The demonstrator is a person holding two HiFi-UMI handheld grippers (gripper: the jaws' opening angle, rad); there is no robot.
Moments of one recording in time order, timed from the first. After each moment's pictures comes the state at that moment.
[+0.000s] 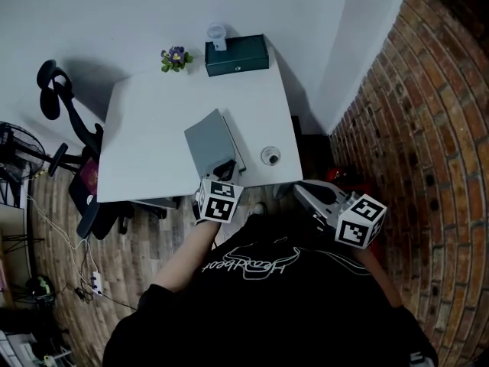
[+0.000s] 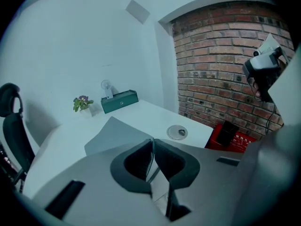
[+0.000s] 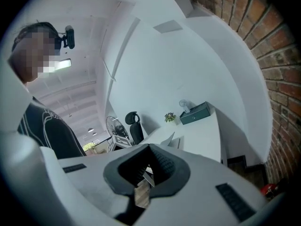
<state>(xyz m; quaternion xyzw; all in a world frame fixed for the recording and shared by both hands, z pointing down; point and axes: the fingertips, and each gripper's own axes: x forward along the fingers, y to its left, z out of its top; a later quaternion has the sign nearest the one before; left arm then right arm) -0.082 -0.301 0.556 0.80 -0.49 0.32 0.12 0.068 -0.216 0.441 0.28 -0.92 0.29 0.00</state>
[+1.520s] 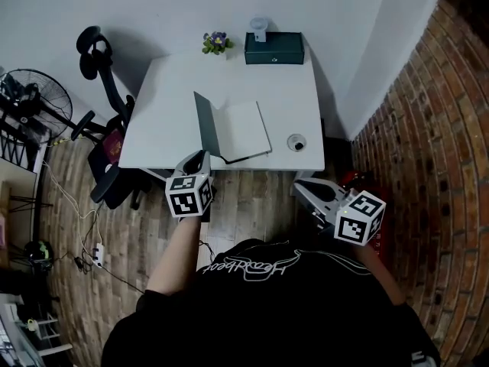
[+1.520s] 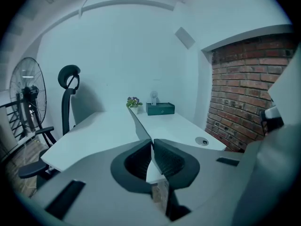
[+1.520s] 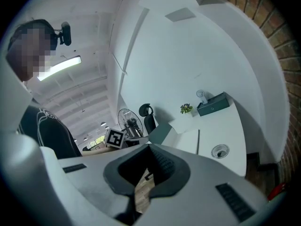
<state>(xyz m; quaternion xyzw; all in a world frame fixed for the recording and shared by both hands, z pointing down) -0.232 -0.231 0.491 0.71 -0.65 0.18 0.18 0.011 -0.167 0.440 0.20 -0.94 0.29 0.03</state>
